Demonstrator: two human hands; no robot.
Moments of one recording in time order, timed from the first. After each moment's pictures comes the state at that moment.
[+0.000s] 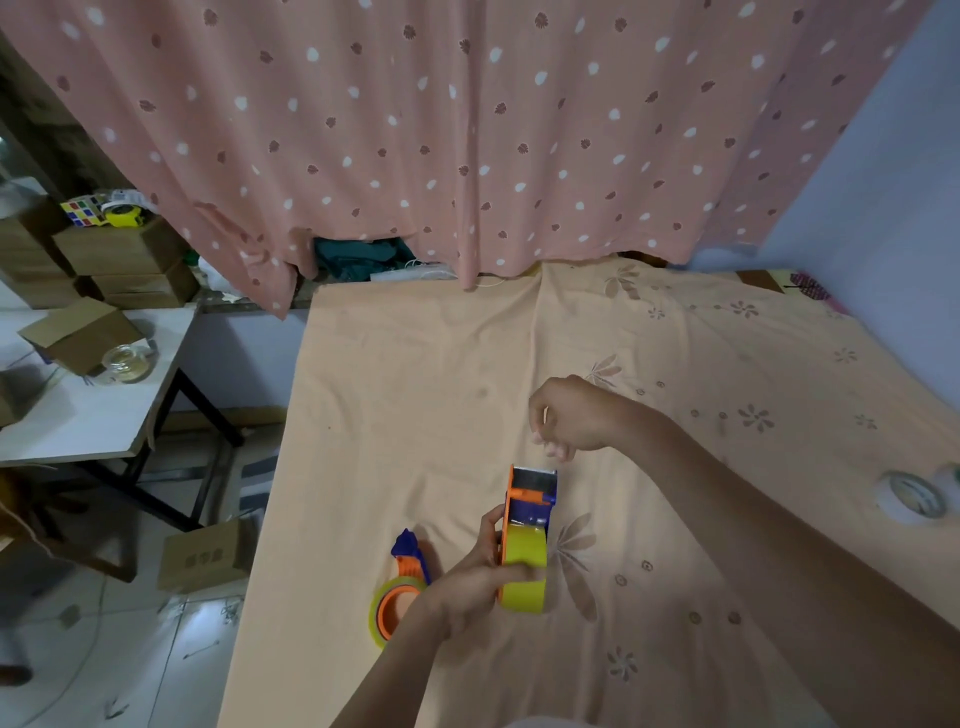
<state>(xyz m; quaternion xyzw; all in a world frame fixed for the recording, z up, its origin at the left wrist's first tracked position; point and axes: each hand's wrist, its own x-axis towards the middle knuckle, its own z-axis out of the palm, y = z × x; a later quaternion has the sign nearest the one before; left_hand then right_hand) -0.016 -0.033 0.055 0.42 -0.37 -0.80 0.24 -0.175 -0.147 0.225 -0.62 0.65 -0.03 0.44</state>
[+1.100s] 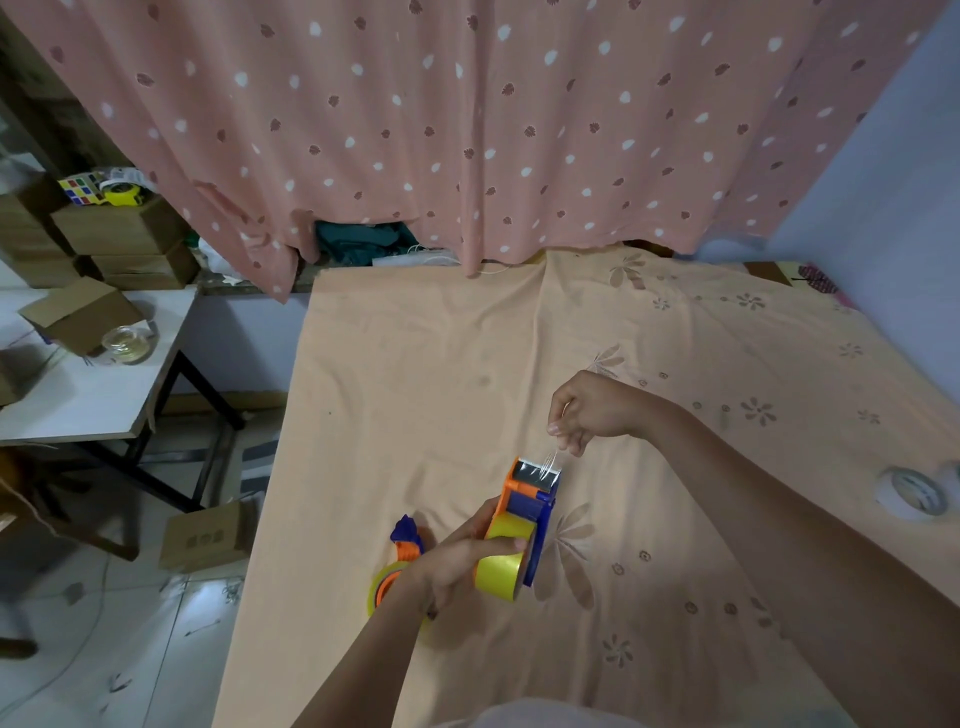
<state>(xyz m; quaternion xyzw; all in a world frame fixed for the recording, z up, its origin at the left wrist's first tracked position) 0.001 -0.043 0.061 0.43 -0.36 -0.80 0.21 -0.221 -0.167 0.181 -0.64 0.58 -0.05 0.50</state>
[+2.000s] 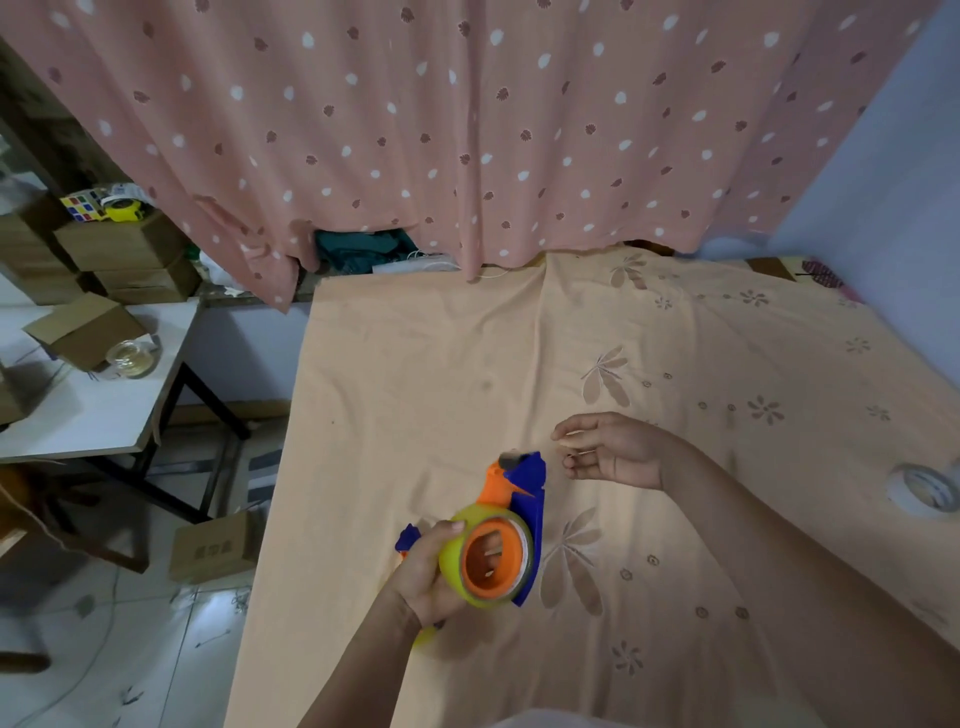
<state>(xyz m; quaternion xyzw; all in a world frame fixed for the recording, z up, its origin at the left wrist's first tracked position) 0.027 -0.037 0.061 0.33 -0.14 -0.88 0.32 -0.237 -0.138 0.155 -0.32 0.51 -0.24 0.76</state>
